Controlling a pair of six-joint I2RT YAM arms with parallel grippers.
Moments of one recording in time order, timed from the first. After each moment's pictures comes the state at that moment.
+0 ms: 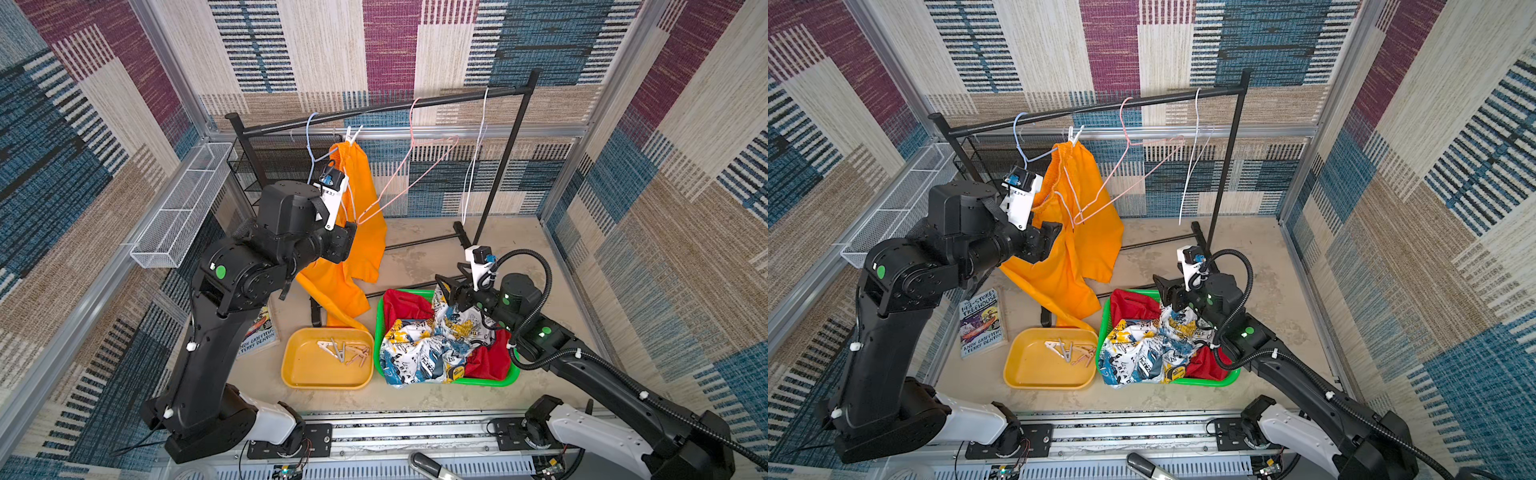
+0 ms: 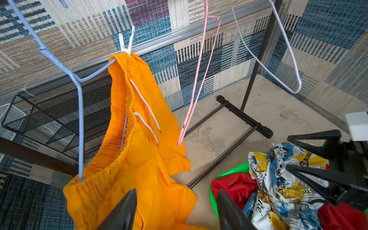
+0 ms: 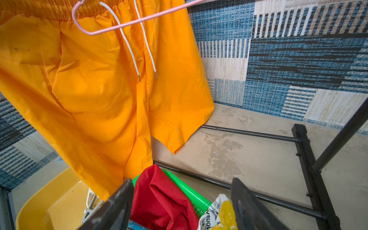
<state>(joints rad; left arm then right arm) -0.64 1.43 2.22 -1.26 -0.28 0.03 0.61 0.98 0.73 0.07 -0.03 0.16</state>
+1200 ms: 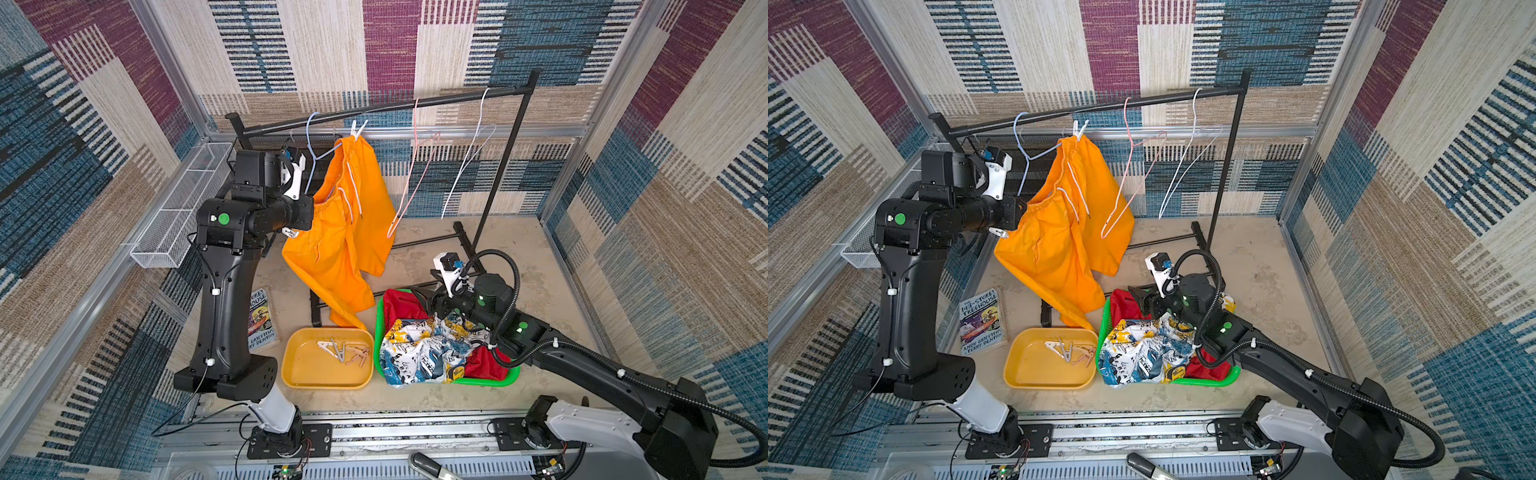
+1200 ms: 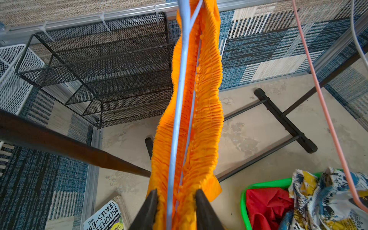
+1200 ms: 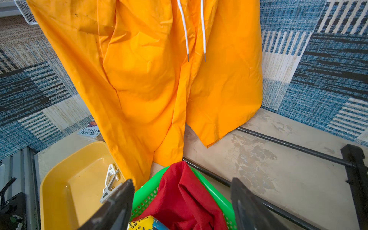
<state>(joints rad) -0.19 1.66 2.41 -1.36 -0.02 0.06 0.75 1.11 0.79 0.11 -0.04 0.09</state>
